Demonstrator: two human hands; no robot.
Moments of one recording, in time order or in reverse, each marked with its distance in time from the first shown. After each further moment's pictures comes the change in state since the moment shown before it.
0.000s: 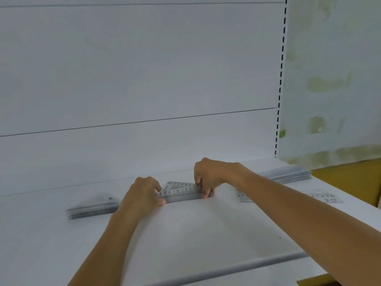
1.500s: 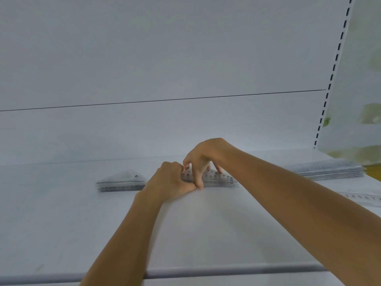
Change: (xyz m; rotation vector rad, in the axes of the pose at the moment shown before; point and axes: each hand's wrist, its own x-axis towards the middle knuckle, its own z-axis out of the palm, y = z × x) left_hand -0.005 0.001 0.003 -0.037 -0.057 0.009; right_hand 0.053 -0.073 -0.010 -0.325 -0.266 -0.066
